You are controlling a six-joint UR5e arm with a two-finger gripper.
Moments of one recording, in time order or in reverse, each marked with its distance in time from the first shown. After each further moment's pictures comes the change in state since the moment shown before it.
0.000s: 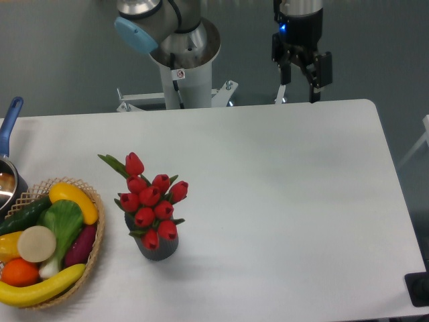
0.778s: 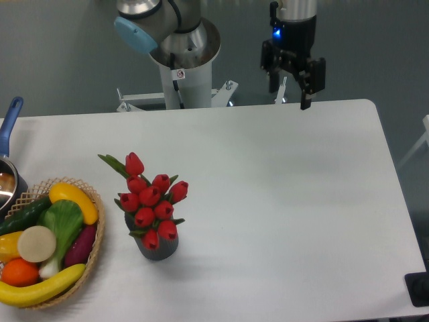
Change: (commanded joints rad) arm -0.006 -0.014 -0.035 0.006 -0.216 -0.359
